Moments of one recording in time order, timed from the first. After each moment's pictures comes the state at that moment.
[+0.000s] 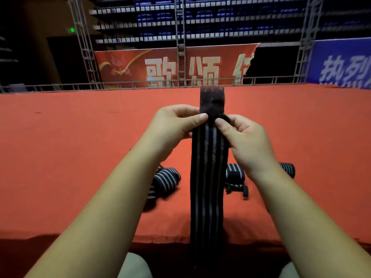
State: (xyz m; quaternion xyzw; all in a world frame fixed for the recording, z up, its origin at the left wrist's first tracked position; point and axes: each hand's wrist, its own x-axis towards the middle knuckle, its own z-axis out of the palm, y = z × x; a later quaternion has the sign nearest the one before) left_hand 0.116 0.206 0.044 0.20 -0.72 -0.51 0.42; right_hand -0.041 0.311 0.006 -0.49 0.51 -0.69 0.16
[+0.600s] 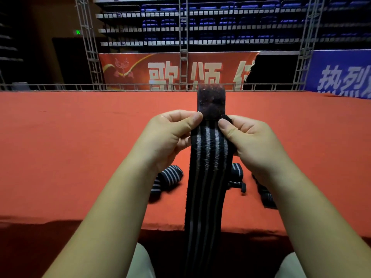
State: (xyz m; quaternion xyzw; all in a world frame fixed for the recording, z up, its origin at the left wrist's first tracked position) left_hand 0.167 0.264 0.048 0.13 -0.60 -0.66 0.43; right_hand -0.001 0.374 0.033 -0.56 0.49 -0.64 0.22
